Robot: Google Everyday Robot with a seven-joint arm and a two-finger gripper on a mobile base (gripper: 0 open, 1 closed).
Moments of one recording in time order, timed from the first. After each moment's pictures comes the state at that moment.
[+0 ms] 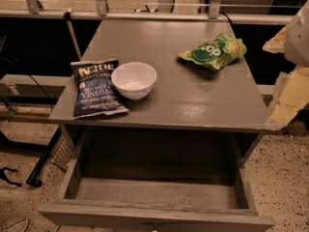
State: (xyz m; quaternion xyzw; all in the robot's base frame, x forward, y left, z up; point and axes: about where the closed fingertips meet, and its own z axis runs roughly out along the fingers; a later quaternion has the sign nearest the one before) arm 0.438 -0.215 0.981 -0.60 0.78 -0.04 0.17
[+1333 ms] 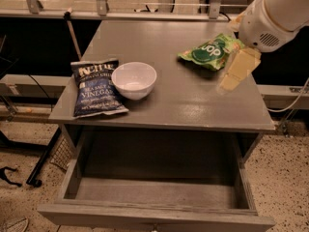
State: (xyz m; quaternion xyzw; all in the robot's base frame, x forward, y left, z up) arm 0.549 -0.166 0.971 -0.60 0.75 -0.03 0.29
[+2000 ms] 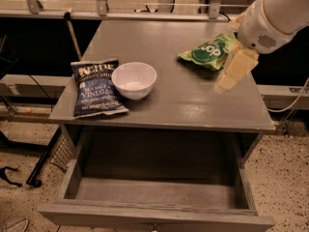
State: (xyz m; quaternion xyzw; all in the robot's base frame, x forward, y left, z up) arm 0.557 -0.169 0.965 -0.59 0.75 -0.02 0.30
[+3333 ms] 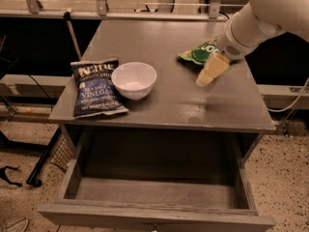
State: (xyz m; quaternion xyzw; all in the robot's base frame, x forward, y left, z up) arm 0.648 -0.171 0.910 -0.51 0.79 -0.07 0.32
